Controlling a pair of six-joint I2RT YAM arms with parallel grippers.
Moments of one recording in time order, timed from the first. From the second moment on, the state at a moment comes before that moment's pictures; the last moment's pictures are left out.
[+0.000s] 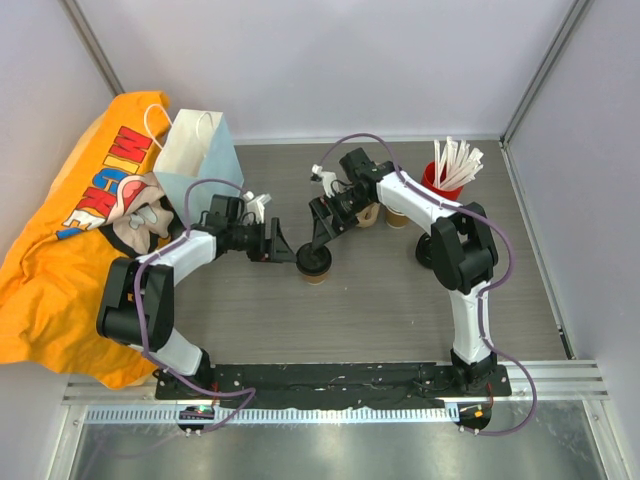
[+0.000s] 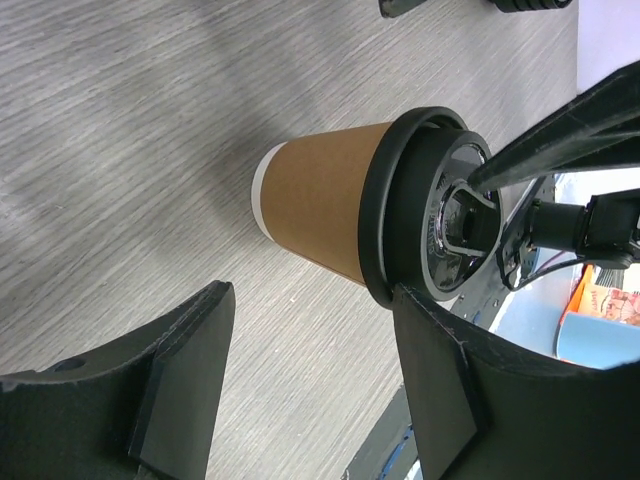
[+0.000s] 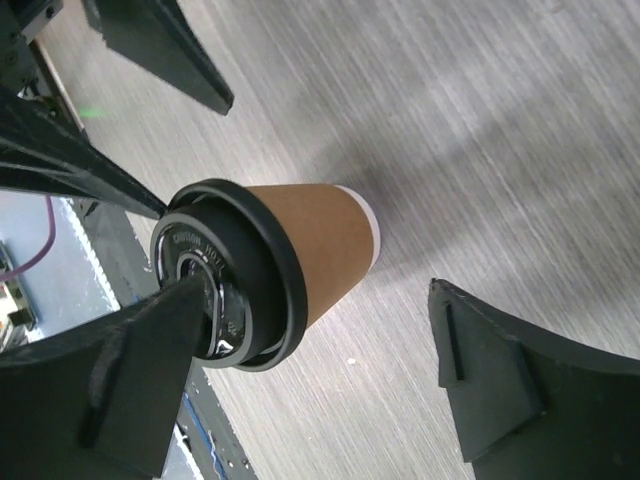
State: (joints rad) left arm -0.22 1.57 0.86 -0.22 0.80 -0.26; right arm 0.52 2.09 1.72 -0.78 -0.72 -0.11
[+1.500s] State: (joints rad) left arm -0.22 1.54 0.91 -0.17 0.75 -0.31; right arm 0.46 1.75 1.28 -0.41 -0.72 0.28
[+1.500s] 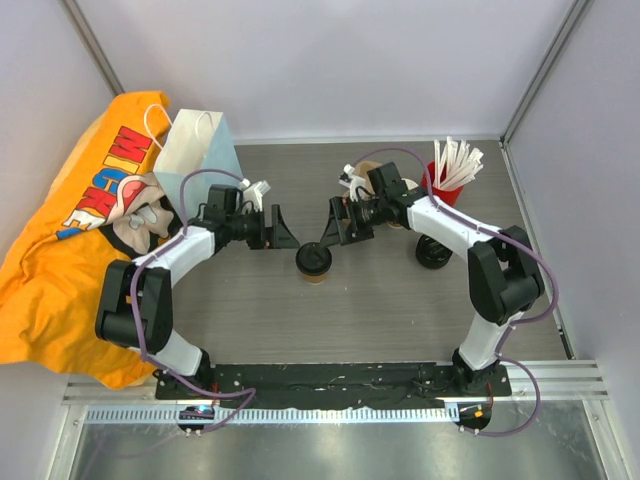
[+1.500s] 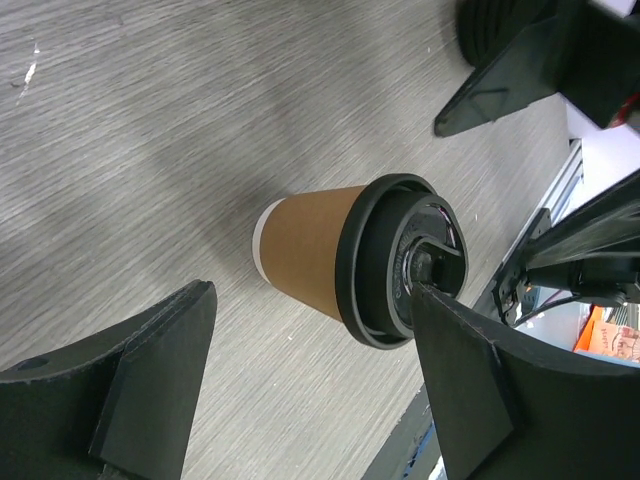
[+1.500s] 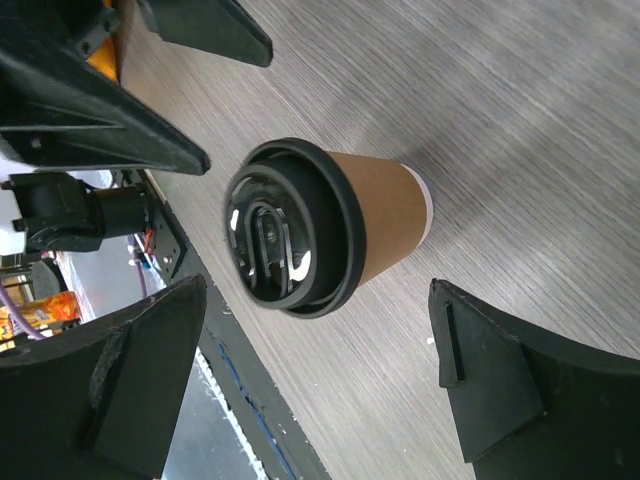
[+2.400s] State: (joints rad) left arm -0.28 1.58 0.92 -0.16 0.75 -0.31; right arm 0.52 1.85 1.24 -0.36 -0.72 0.30
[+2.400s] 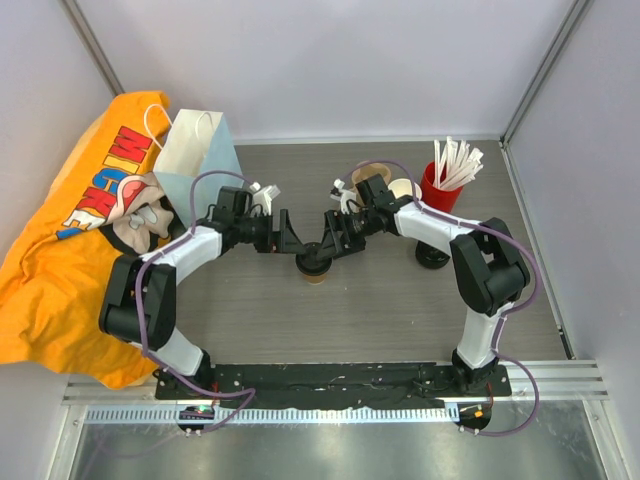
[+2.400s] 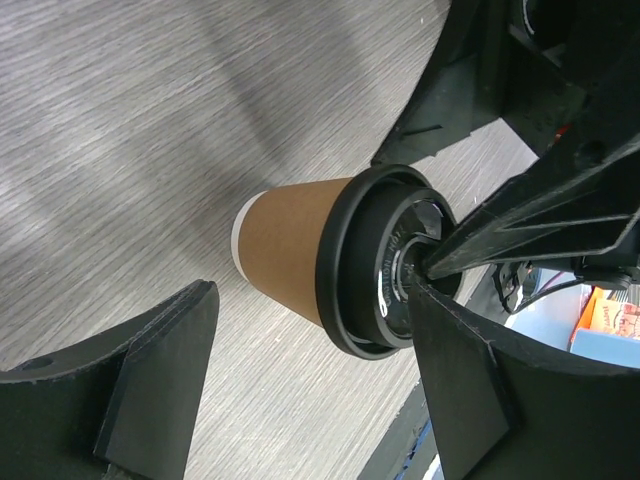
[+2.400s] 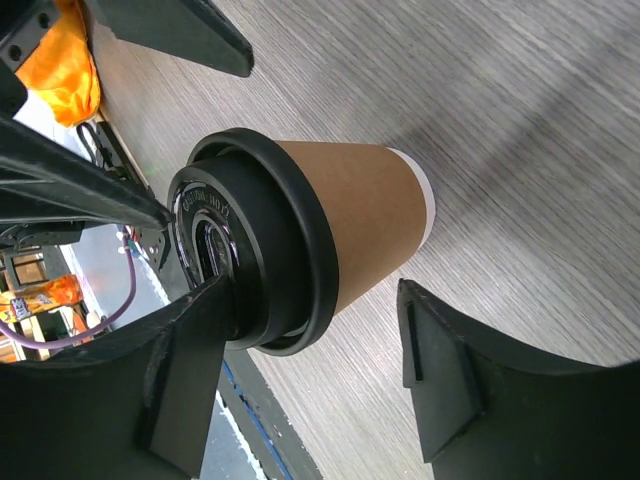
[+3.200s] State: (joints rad) left arm -0.29 1.63 0.93 -0.15 0.78 -0.29; right arm 0.52 1.85 1.24 -0.35 -0.73 0.30
